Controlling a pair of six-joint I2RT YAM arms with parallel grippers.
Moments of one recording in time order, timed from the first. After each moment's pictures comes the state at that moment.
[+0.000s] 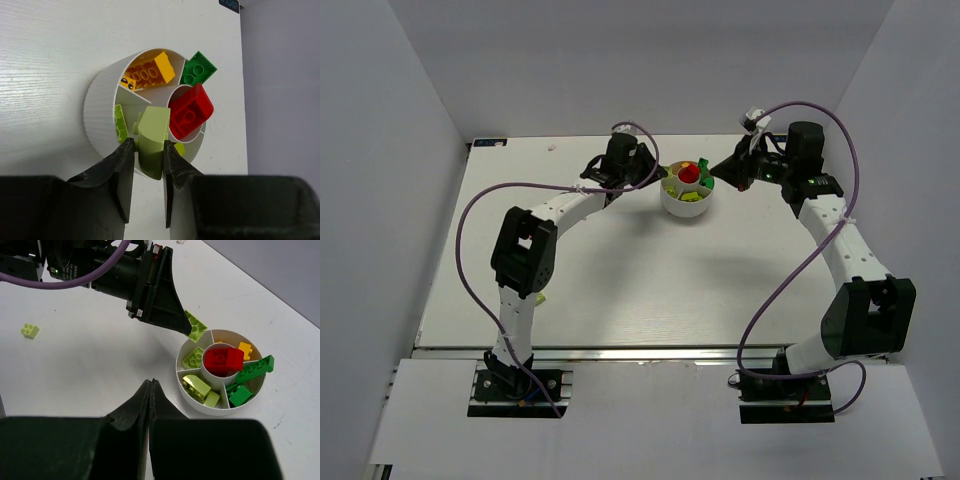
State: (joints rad) left arm -0.52 2.11 1.69 -0.04 0.11 -0.80; right arm 0.12 1.48 1.31 -0.19 -0.90 -0.19
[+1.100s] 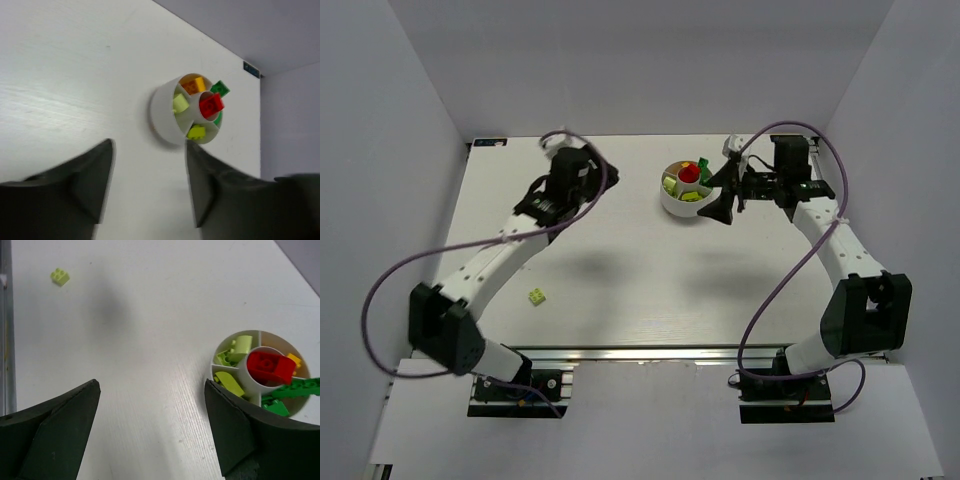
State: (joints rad) left arm -0.53 1.54 1.35 -0.24 -0.28 -0.78; right arm 0.14 1.48 1.26 -0.34 -1.08 -0.51
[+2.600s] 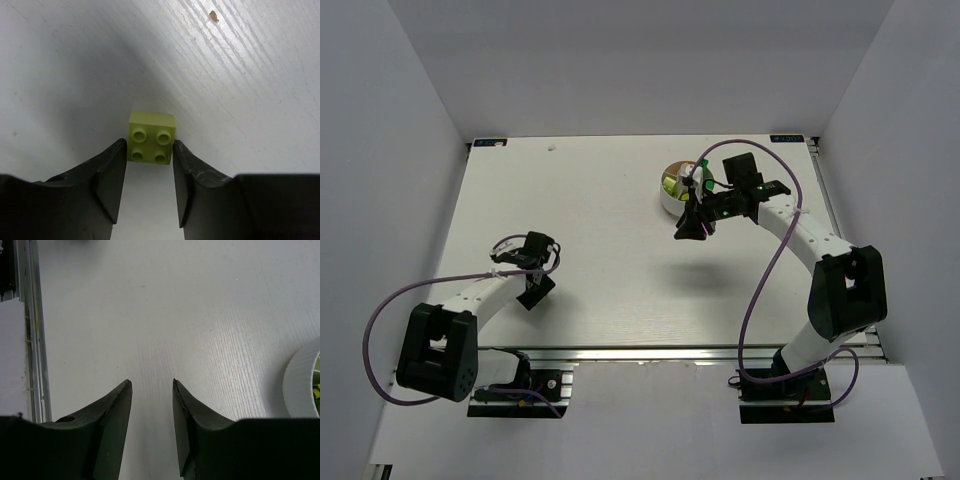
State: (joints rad) left arm -0.25 1.29 0.62 -0.65 -0.39 -1.03; right arm 0.36 1.62 1.27 -0.56 -0.94 -0.60
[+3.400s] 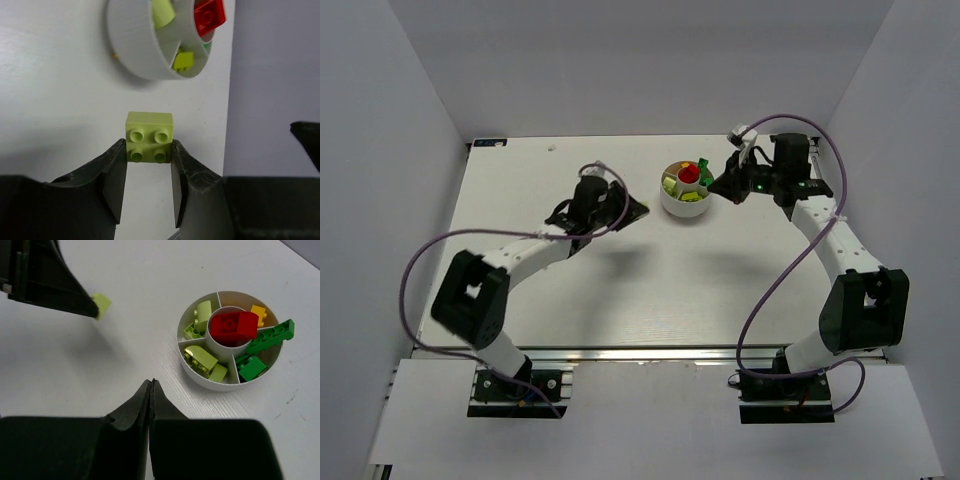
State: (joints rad) left arm -0.53 1.57 1.00 0.08 0.10 -0.98; right arm 0.16 1.51 1.27 -0.29 -0.83 -0.30
